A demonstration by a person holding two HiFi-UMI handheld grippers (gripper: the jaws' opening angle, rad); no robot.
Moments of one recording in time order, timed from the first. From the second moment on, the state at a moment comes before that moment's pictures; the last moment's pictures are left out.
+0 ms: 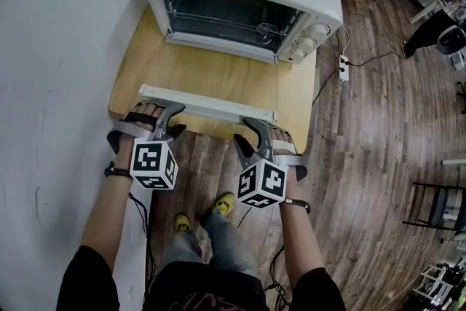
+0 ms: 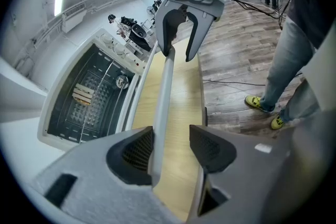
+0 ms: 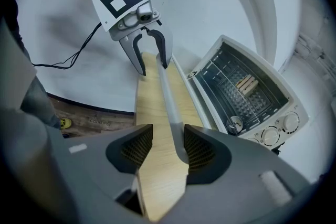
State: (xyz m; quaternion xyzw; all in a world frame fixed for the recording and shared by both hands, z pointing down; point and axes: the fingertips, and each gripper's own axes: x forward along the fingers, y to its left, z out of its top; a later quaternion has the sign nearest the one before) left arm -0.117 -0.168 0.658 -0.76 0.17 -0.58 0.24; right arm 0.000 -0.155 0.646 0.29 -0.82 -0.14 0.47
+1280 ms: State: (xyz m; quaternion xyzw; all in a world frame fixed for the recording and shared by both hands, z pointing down) left arm -0.118 -0.156 0.705 -0.76 0.17 -0.57 0.26; right arm -0.004 -0.143 0.685 0.28 -0.82 -0.14 0.48
